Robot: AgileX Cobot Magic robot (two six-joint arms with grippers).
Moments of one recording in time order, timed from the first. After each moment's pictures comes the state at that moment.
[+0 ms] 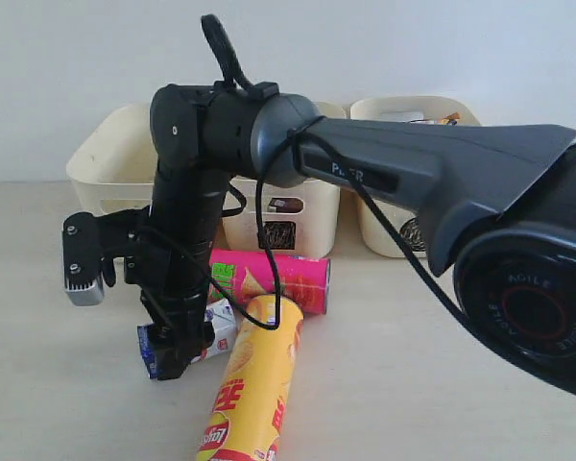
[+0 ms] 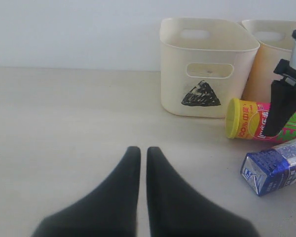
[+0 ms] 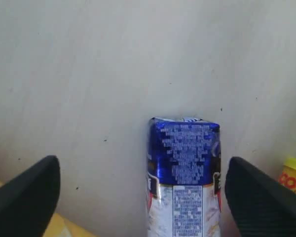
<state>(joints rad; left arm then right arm) 0.01 0.00 0.00 -0.04 0.29 0.02 0.84 2.35 -2.11 0.29 1.20 -1.22</state>
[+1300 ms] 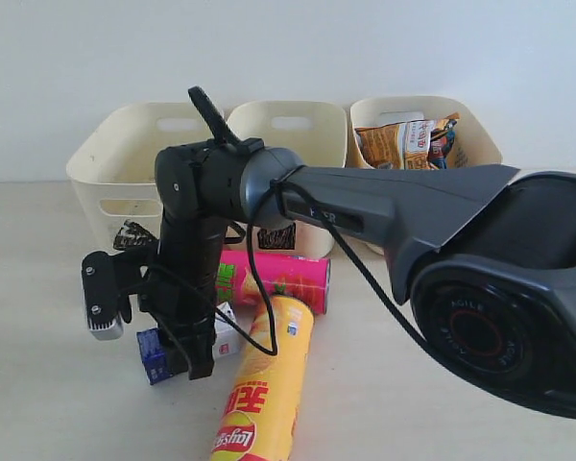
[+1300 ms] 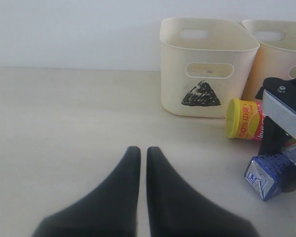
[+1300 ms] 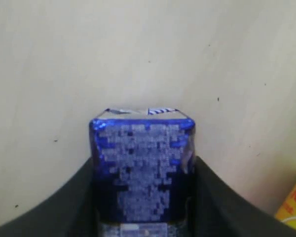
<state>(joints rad) 0.01 0.00 0.00 -0.04 0.29 0.02 0.84 2.45 -2.11 0.22 1.08 -1.25</state>
